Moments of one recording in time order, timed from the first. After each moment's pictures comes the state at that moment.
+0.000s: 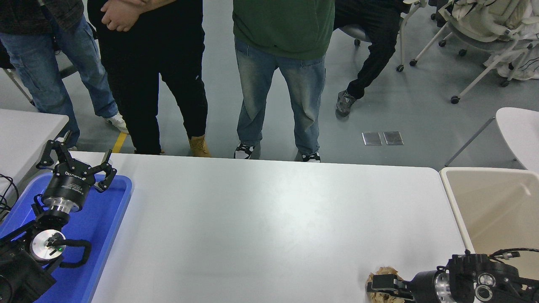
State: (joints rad) left arm -0.55 0.46 -0.62 -0.39 -0.23 -0.70 -0.59; right arm 0.50 -0.75 0.23 1.39 -1.09 0.26 -0.17
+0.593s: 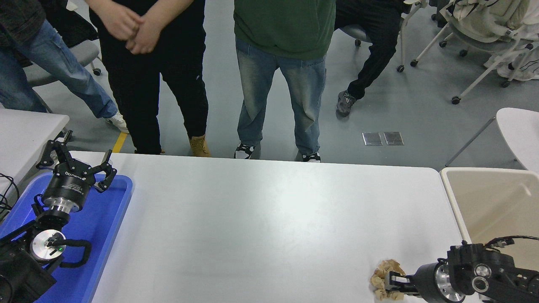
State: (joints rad) left arm -0.55 0.46 -0.62 -0.39 -0.23 -0.70 -0.59; right arm 0.58 -0.79 0.18 1.40 -1.10 0.29 -0.26
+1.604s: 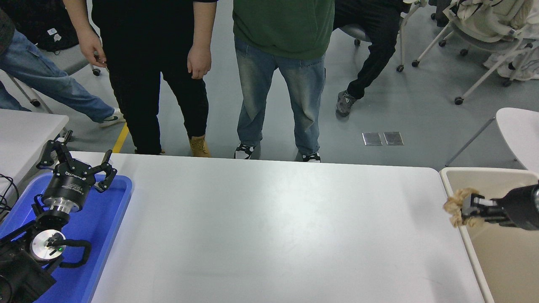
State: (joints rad) left arm -0.55 0.46 -0.62 -0.39 -0.23 -0.70 -0.59; right arm 0.97 -1.21 0.18 1.42 -0.90 0.52 -0.26
